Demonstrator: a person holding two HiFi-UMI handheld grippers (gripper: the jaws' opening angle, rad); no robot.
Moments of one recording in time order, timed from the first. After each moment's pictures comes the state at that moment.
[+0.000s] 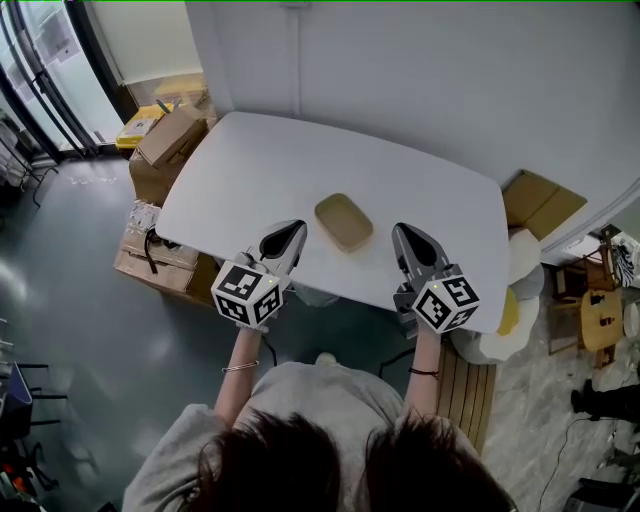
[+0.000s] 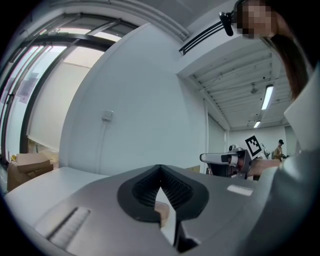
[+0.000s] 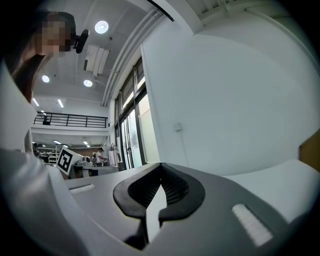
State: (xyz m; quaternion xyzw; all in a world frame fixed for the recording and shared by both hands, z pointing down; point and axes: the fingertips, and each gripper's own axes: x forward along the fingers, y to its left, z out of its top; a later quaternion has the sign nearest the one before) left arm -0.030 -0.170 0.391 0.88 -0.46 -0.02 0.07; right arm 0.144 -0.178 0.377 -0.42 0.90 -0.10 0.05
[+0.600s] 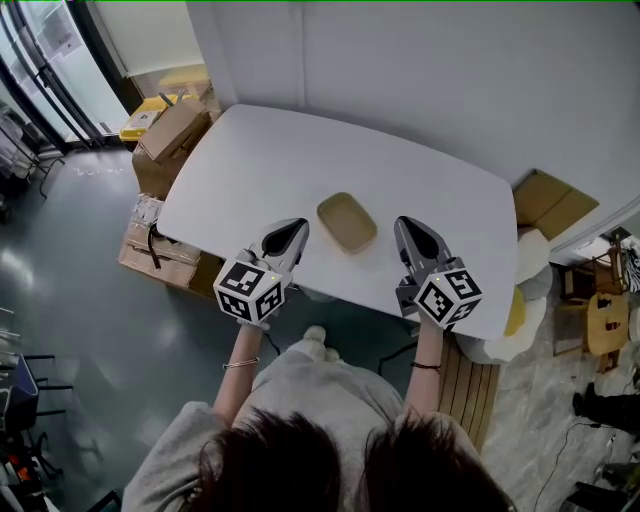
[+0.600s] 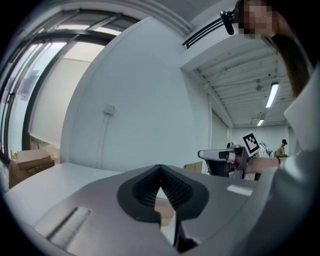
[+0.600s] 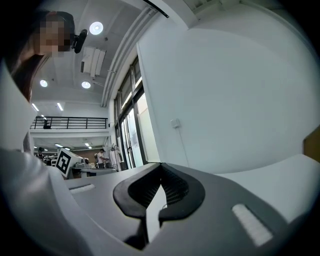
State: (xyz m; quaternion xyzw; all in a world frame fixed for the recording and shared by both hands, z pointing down) left arm -0.026 -0.194 0.407 0.88 -0.47 0.00 0.09; right arm 0.147 -0.213 0.388 -0.41 0.90 -0.12 0.05
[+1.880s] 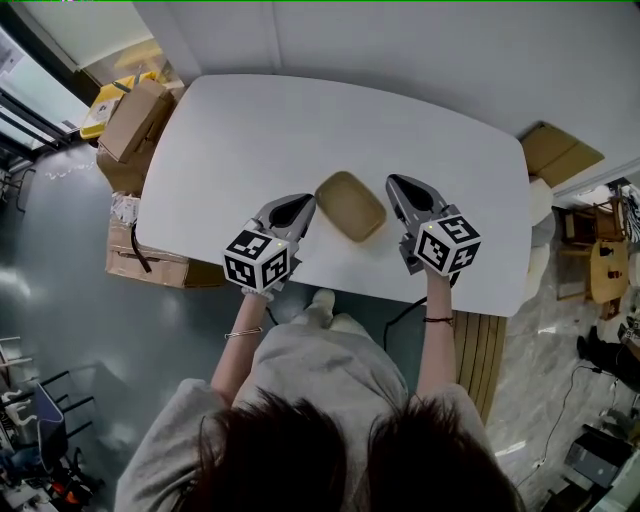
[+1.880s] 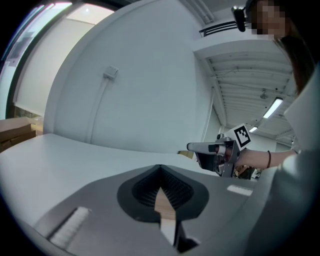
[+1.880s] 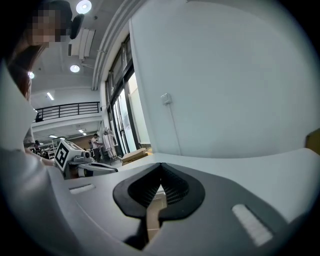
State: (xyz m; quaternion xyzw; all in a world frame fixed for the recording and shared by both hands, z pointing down) left arm -0.022 -0.294 0.500 0.89 -0.40 0.06 0.20; right arm 0.121 -0.323 0.469 -0.42 0.89 -0.17 -0.06
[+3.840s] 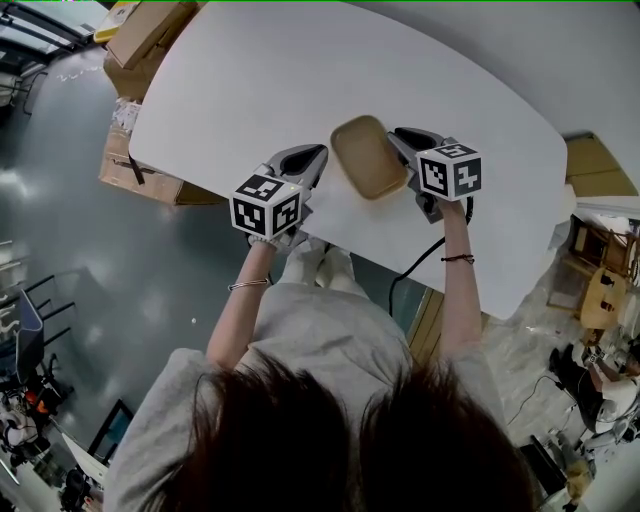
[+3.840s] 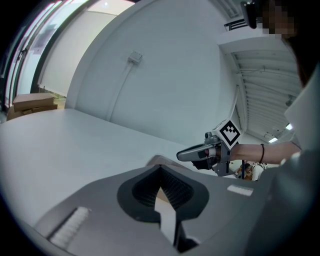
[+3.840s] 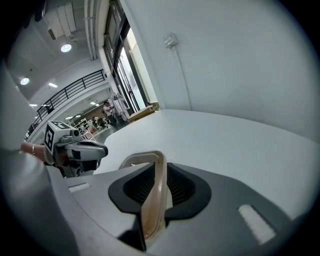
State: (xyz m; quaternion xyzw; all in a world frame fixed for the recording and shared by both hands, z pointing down) left arm -0.025 -0.296 0.572 0.83 -0.47 0.08 0.29; right arm 0.094 -0.364 0.596 -0.29 0.88 -0.26 -0.28
